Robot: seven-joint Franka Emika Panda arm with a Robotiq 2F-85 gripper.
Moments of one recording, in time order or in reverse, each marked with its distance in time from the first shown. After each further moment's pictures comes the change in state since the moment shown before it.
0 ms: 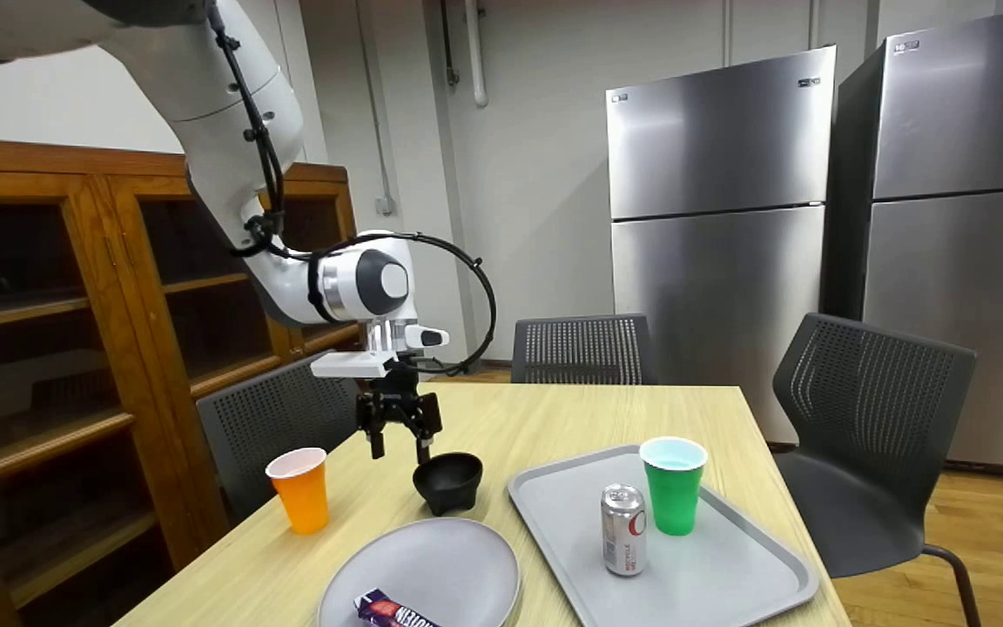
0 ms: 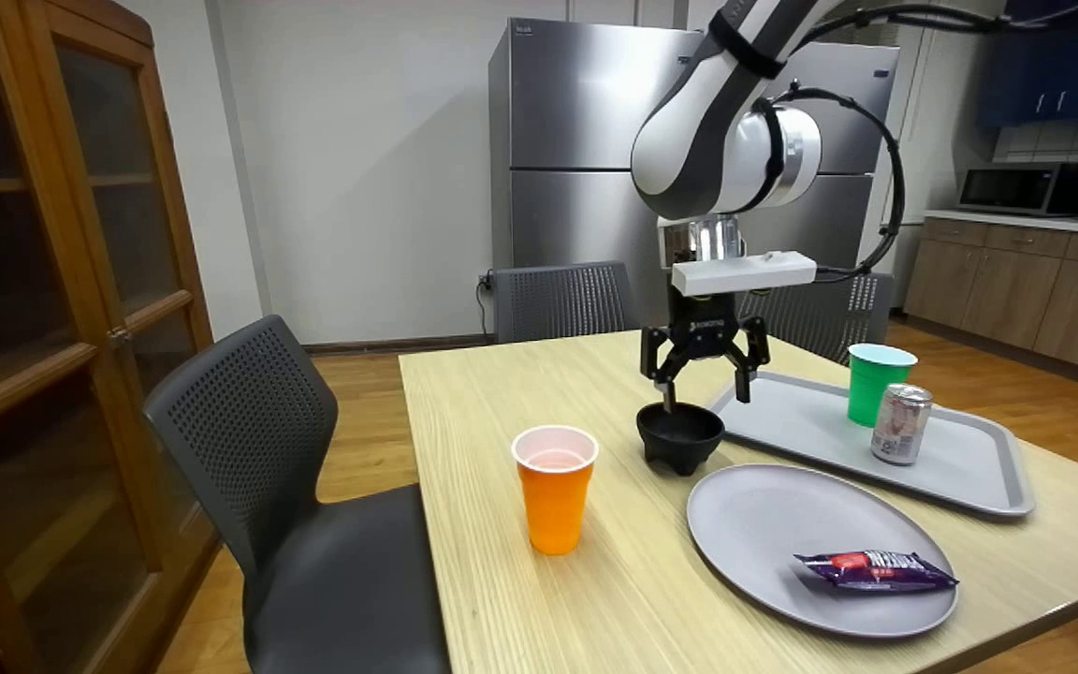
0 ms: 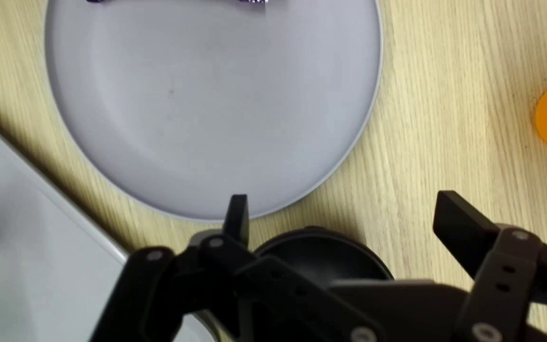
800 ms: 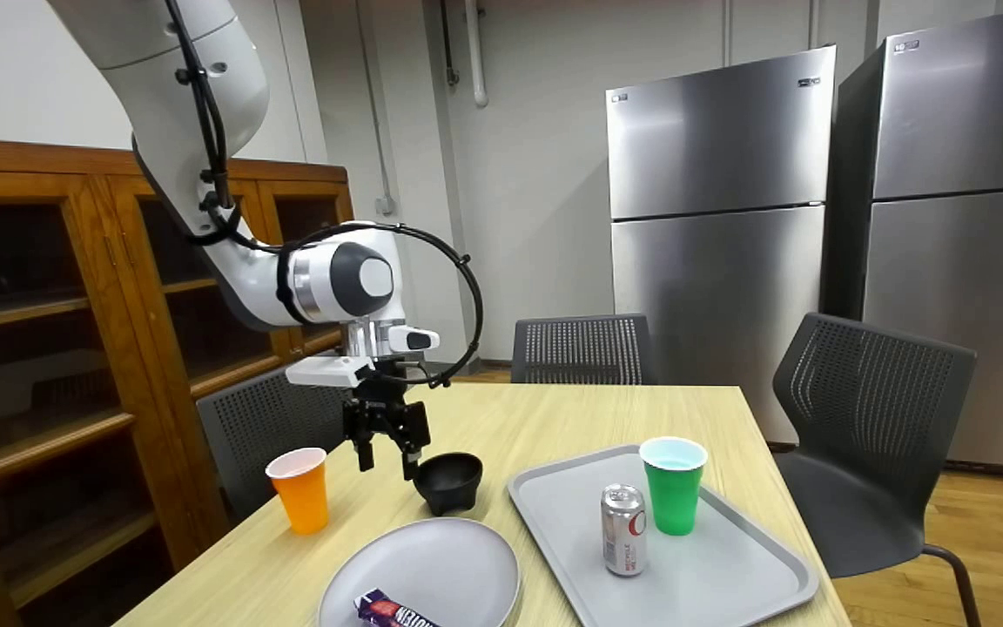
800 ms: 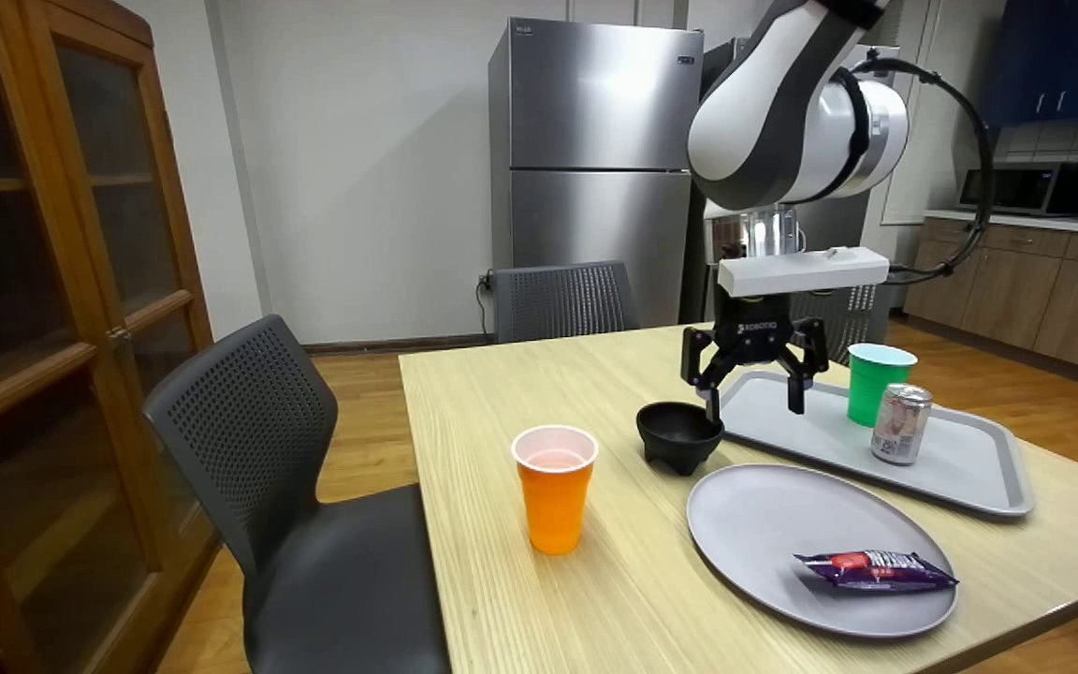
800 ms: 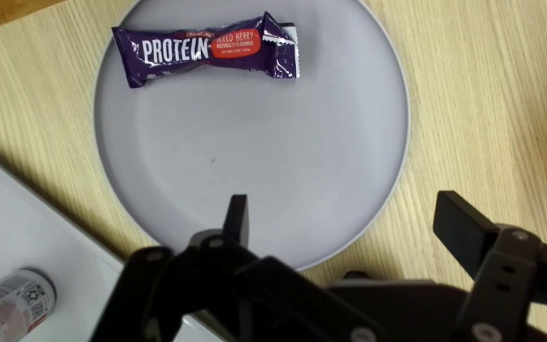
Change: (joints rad) arm 0.000 -0.172 -0.020 -0.237 -0.014 0.083 0.080
